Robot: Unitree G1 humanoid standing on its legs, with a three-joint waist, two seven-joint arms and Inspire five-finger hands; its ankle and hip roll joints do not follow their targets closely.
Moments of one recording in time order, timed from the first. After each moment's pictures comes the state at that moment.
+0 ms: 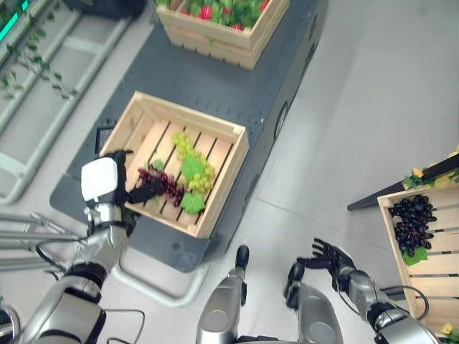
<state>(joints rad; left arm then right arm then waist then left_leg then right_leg) -0.58 0.79 -0.39 0.99 0.41 -0.18 0.74 -0.38 -0.35 0.33 1.21 0.57 -0.18 0.15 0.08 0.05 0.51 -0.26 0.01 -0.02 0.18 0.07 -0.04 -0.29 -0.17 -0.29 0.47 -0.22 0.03</state>
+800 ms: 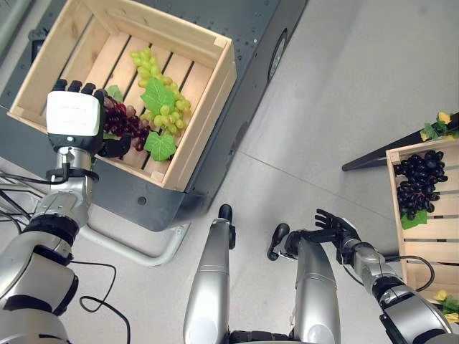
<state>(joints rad) -0.85 0.97 -0.64 0.93 0.72 0.11 0.62 -0.48 -0.44 0.37 1.17 0.57 -0.17 0.18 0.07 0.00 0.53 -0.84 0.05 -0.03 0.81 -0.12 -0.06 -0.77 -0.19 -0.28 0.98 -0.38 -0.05</state>
